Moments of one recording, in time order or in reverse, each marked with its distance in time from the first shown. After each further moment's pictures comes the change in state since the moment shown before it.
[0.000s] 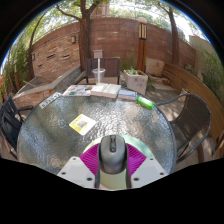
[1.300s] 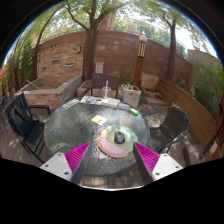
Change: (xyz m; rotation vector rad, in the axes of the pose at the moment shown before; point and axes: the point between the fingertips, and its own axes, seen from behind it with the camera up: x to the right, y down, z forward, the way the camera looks) arm -0.053 0.031 -0.300 0.115 0.075 -0.074
